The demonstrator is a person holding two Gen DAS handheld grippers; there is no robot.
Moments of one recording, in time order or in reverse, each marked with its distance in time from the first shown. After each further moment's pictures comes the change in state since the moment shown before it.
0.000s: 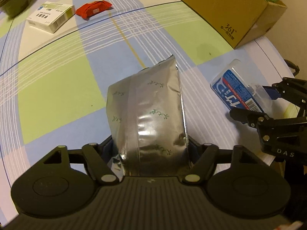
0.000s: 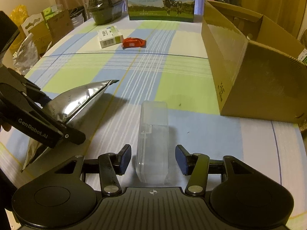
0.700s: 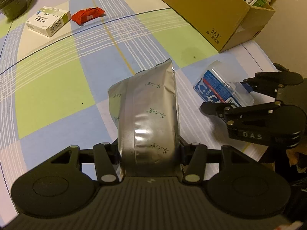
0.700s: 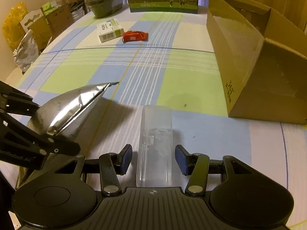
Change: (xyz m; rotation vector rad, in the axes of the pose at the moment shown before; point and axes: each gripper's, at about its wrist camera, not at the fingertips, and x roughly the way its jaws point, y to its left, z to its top) left arm -0.017 -0.011 -0.010 -0.019 -0.046 -0.033; right arm 0.019 -0.002 0.016 0.013 0.062 0.024
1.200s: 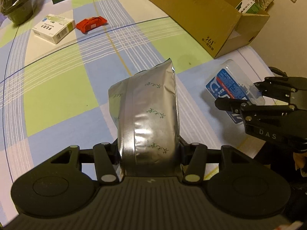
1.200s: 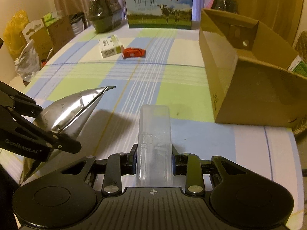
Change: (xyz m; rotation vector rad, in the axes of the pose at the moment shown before) left arm -0.025 -0.007 -0.004 0.000 -0.039 0.015; right arm -0.046 0.004 -0.008 0.003 -0.095 -0.021
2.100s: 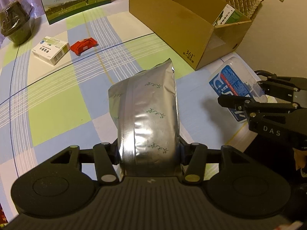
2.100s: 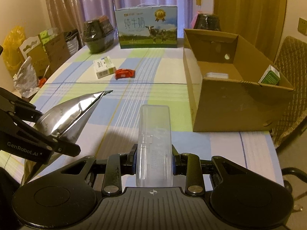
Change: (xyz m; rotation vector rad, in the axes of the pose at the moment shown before) left arm -0.036 -0.033 0.006 0.052 -0.058 0.015; right arm -0.052 -0.013 0.000 0.040 -0.097 -0.031
